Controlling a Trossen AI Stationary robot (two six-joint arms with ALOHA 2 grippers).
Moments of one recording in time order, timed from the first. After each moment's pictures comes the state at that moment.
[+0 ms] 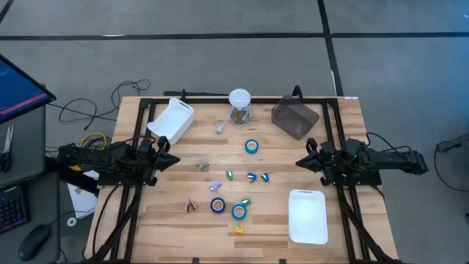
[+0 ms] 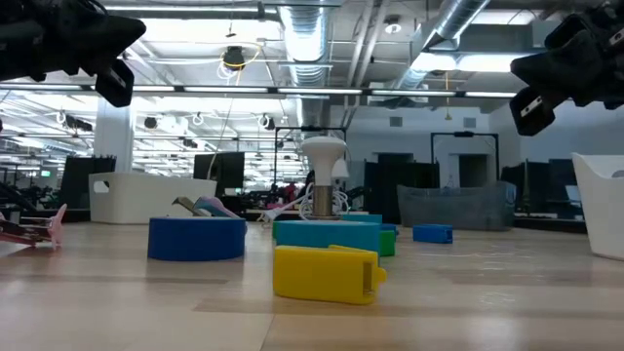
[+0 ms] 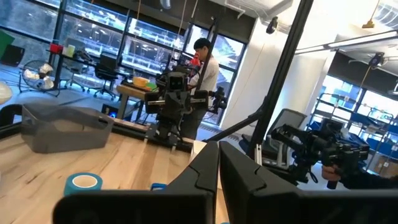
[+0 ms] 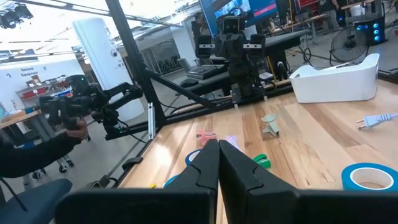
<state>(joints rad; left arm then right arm) -0.14 0.00 0.01 0.21 -0.10 -0.29 0.00 0.01 0.00 0.04 -0.15 0.33</state>
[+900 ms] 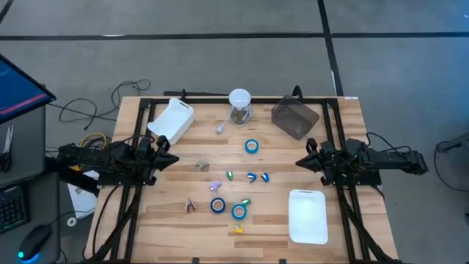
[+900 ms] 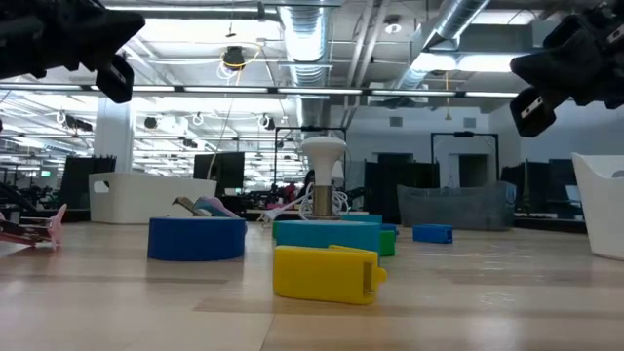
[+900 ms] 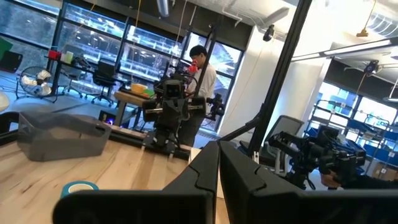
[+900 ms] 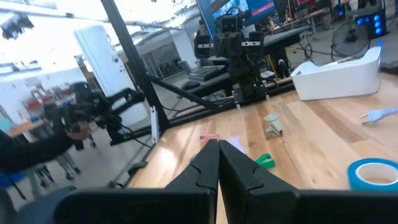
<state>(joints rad) -0.14 0.00 0.01 0.24 -0.10 -0.30 0.00 0.01 0.00 0.05 -0.15 0.39</state>
